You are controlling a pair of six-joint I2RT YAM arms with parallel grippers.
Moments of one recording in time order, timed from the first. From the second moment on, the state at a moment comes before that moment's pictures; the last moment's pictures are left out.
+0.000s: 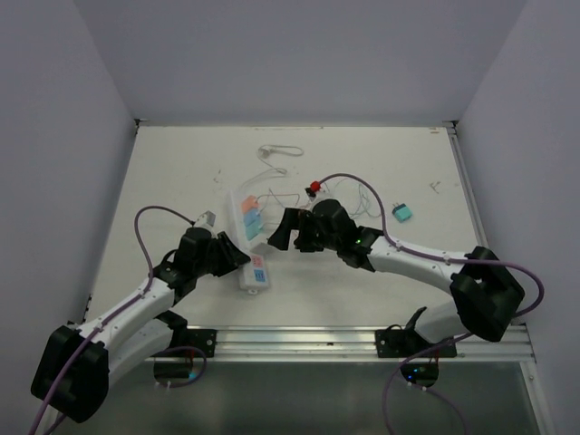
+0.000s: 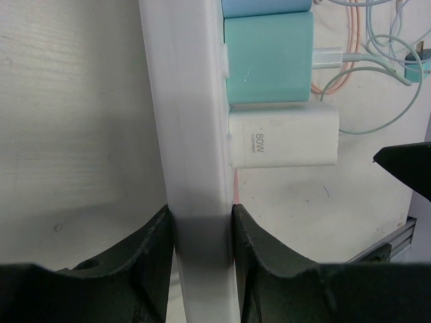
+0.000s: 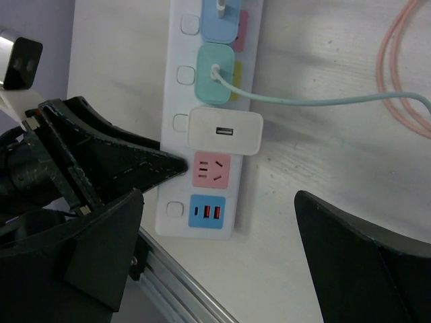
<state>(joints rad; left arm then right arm) -0.43 0.91 0.31 -0.12 0.15 -0.85 0.84 1.40 0.79 0.06 -0.07 0.83</state>
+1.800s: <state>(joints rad) -0.43 0.96 0.27 -0.10 0.26 -0.87 0.92 1.75 1.00 0.10 0.01 0.88</state>
